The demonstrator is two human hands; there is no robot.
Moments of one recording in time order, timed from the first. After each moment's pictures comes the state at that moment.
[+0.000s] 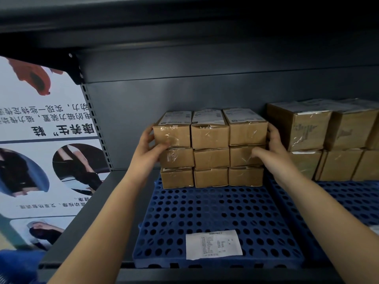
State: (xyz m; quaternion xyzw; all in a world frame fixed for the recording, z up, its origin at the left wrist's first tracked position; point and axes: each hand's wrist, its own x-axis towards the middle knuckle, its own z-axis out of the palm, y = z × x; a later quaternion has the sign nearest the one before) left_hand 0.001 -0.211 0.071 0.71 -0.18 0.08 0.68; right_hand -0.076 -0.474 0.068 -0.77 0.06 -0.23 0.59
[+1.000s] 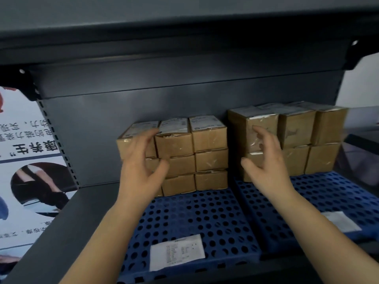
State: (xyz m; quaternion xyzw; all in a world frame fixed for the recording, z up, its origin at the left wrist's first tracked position) left_hand -0.071 -0.267 0.087 0.78 -0.31 0.29 0.46; right_hand -0.140 -0.503 0.066 -0.83 0.02 -0.41 0.37
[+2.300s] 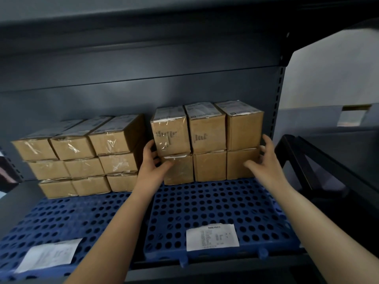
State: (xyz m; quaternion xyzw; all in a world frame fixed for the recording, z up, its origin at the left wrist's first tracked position) left_hand -0.087 -0.515 0.042 0.75 -0.15 0.04 0.64; right_hand -0.160 -0.774 0.026 -0.79 0.13 -0.24 0.55
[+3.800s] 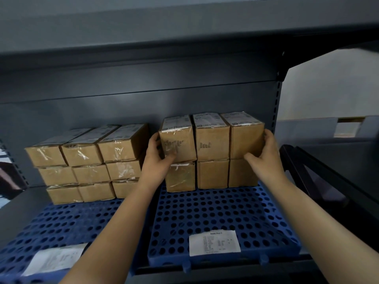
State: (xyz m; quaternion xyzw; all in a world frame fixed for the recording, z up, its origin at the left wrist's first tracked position) left_hand -0.082 -0.521 0.075 0.77 -0.19 0.11 0.60; right_hand -0.157 -0.765 0.063 -0.82 0.15 -0.31 0.46
